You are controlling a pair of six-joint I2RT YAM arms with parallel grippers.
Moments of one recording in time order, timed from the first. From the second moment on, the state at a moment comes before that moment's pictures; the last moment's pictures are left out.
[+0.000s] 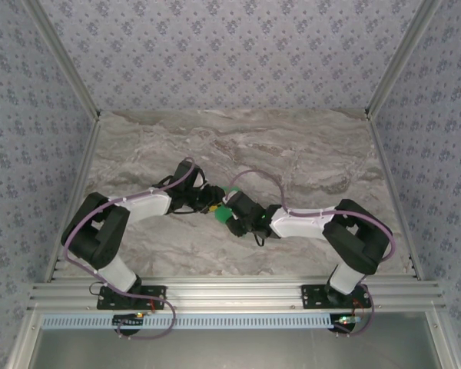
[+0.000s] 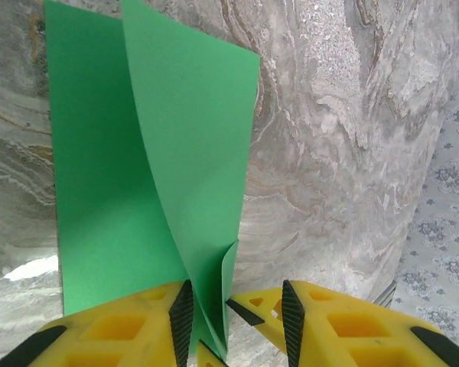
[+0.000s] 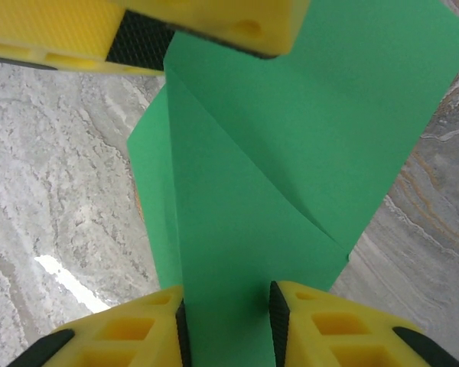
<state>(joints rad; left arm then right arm) -0.56 1.63 0.82 -0.05 0.51 -1.00 0.95 1.66 0.82 -0.13 0.14 0.25</state>
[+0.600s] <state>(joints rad) -0.49 1.46 0.82 -0.13 0.50 -0.95 0.95 1.66 0.81 -0.12 0.06 0.27</state>
